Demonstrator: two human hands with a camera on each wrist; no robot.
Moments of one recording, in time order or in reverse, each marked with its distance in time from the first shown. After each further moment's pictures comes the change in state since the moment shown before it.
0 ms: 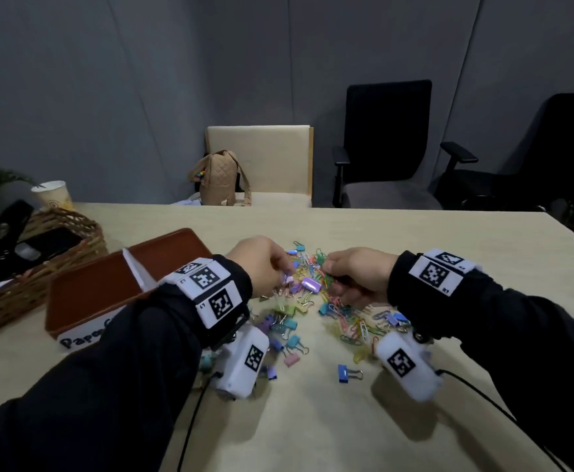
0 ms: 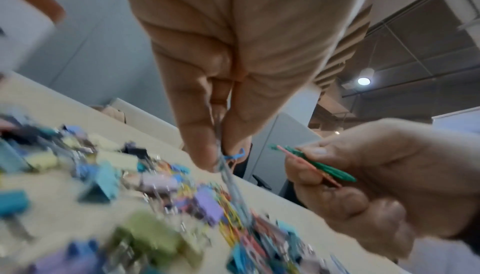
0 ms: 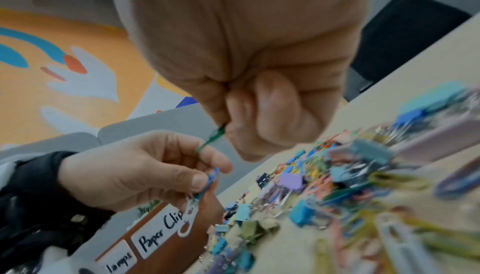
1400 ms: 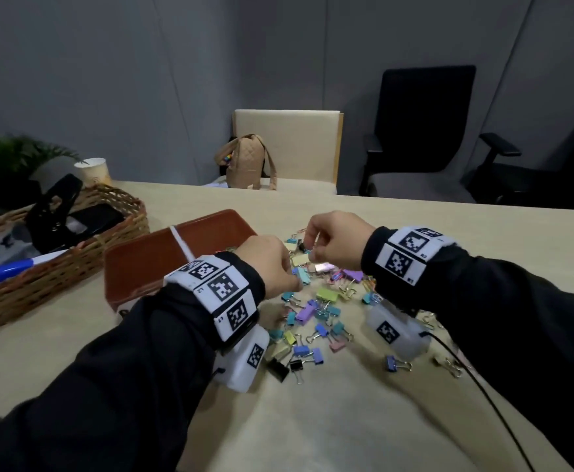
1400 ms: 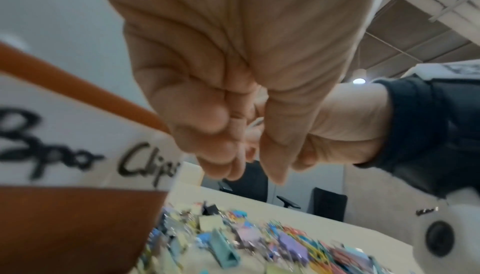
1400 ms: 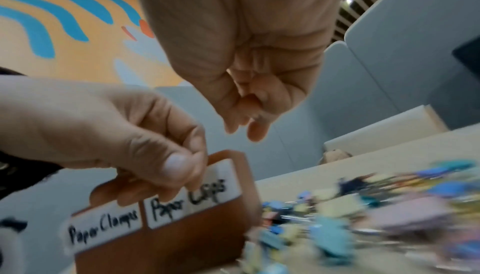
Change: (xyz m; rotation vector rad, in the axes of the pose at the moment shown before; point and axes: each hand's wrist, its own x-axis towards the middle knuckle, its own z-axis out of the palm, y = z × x) left_hand -0.029 -0.039 -0.023 0.287 -0.015 -0.089; right_hand 0.040 -0.051 0.064 -0.782 0.277 -0.398
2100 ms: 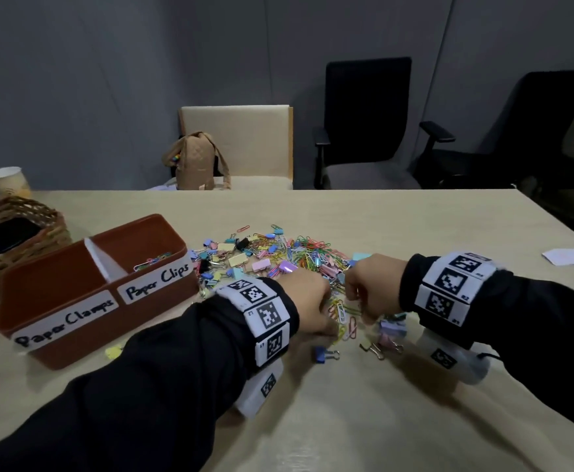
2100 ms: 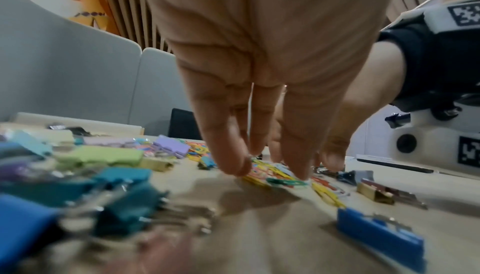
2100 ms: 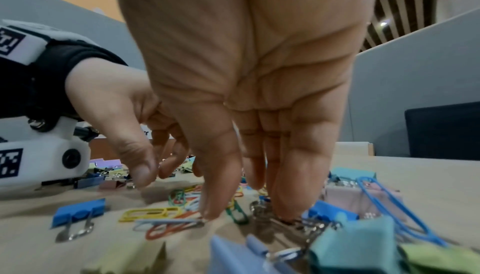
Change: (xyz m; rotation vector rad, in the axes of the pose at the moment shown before) left_hand 0.020 0.110 0.076 0.206 -0.216 0.393; right_hand -0.086 0.103 -0.028 -0.548 -0.403 0.193
